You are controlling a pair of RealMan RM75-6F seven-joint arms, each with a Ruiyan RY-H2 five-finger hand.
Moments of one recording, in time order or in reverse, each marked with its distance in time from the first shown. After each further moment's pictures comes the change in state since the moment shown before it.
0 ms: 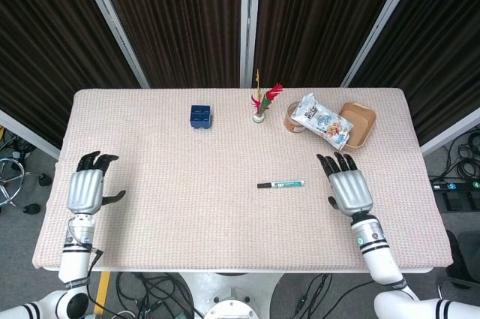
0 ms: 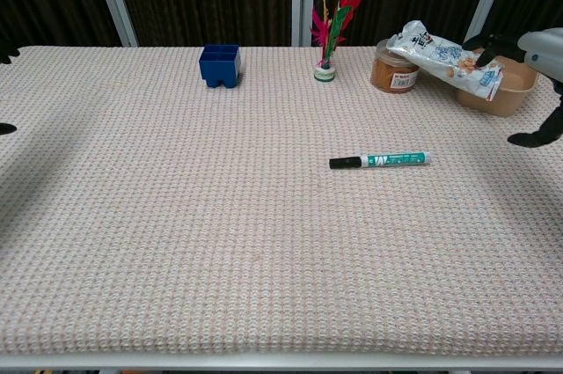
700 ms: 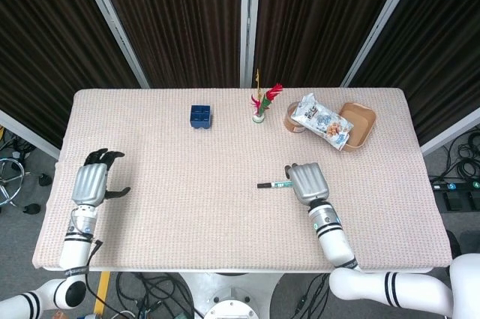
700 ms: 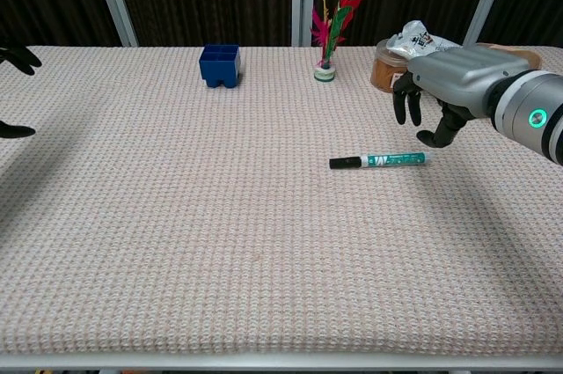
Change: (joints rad) left arm -0.045 0.007 -0.011 0.080 -0.019 -0.134 -0.149; right arm 0.209 -0.212 0.063 0.070 0.309 -0.028 -0.262
